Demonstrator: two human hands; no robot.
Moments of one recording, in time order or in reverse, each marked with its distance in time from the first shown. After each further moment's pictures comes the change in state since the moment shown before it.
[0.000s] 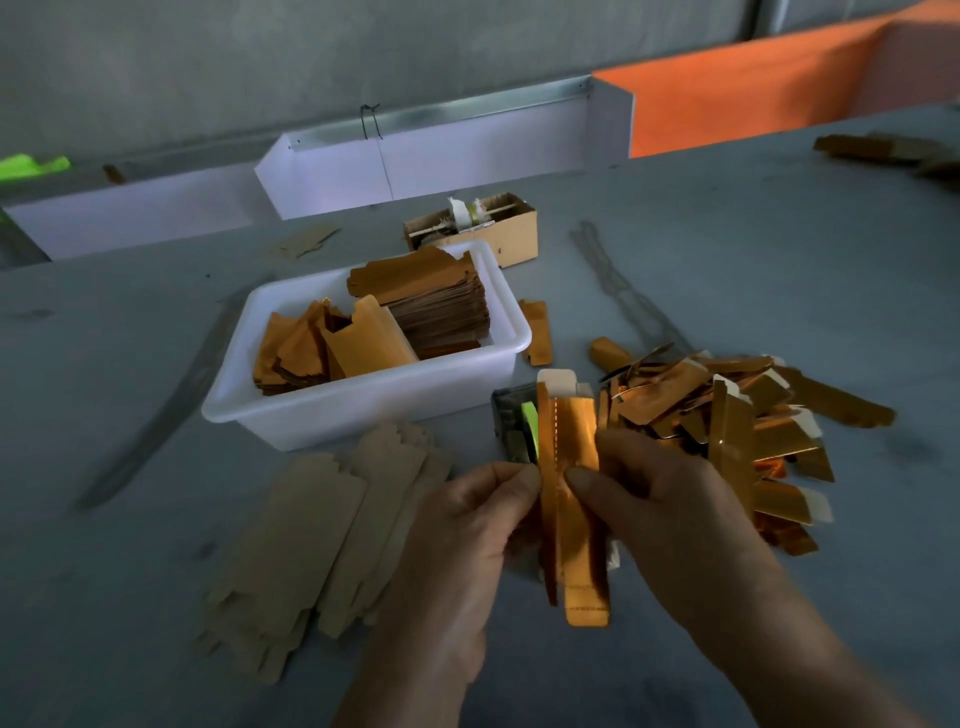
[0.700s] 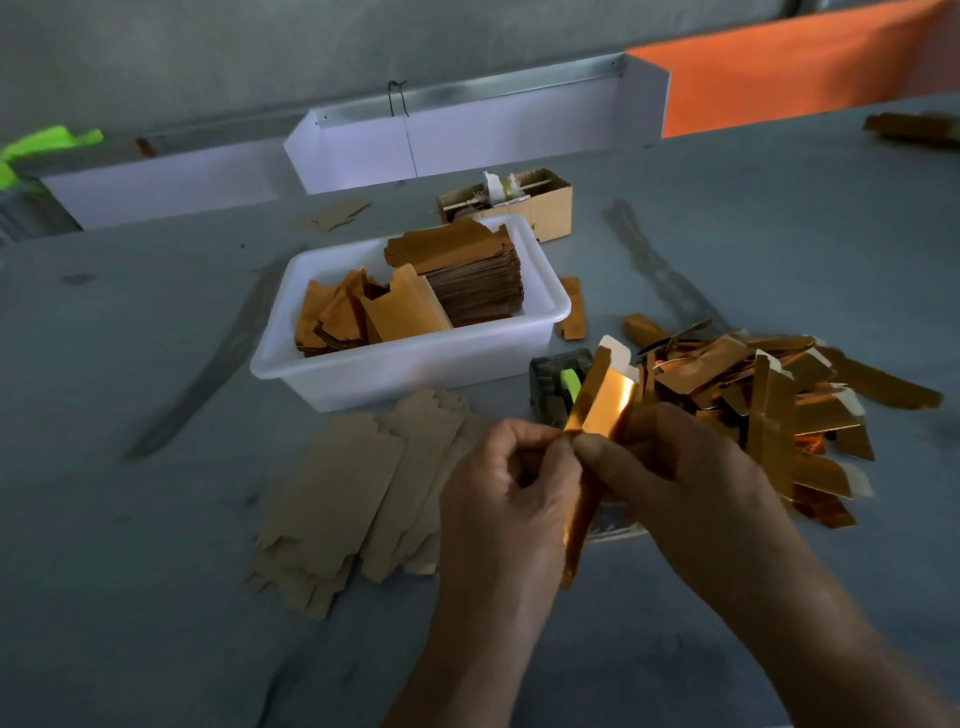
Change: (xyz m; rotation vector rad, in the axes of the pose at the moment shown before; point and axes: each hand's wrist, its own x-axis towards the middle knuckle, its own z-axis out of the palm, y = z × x) left_hand -0.021 -0.005 -0.001 0.310 0.236 0.269; right_hand -0.011 -0.008 0.015 -0.112 0.023 -0.019
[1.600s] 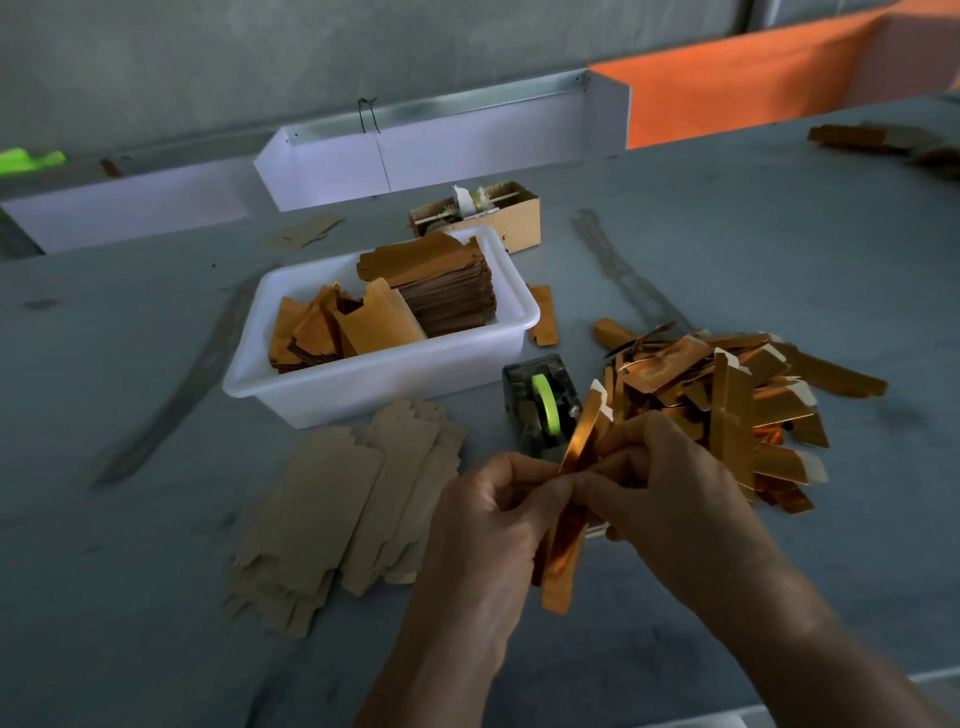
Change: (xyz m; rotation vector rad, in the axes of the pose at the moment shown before) left_hand -0.001 -0.004 -0.001 -0.158 -0.232 -0.167; right_hand -0.005 0.013 -0.001 0.024 0.032 0.079
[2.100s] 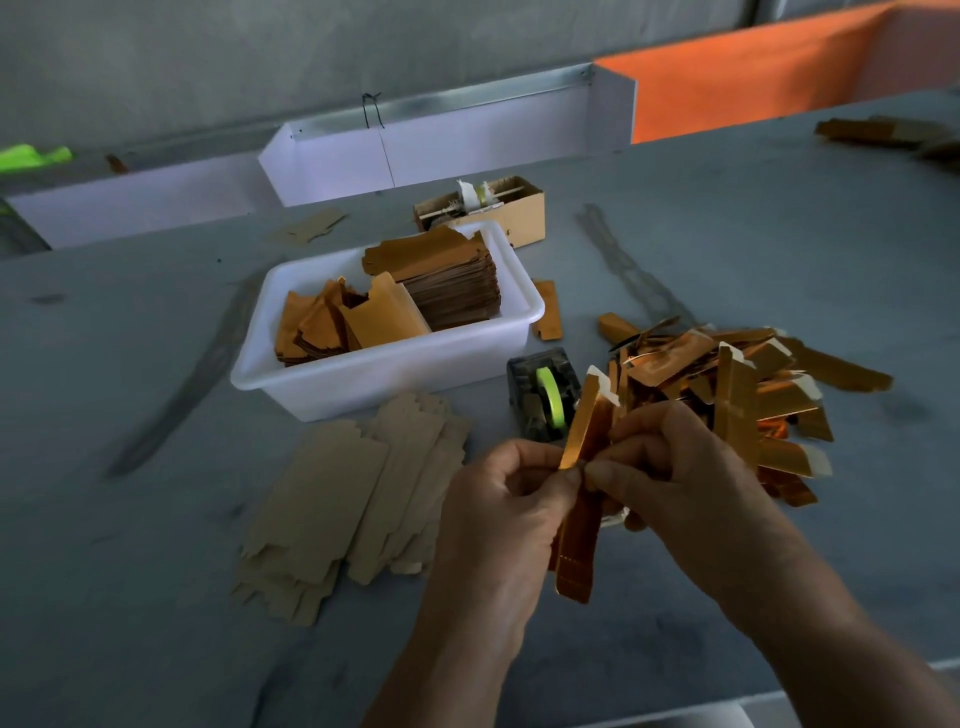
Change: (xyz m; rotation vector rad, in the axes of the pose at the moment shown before) left_hand -0.002 0.000 0.003 0.043 0.009 0.011; right_hand -0.002 0.004 -0.008 0.148 -0.044 -0.032
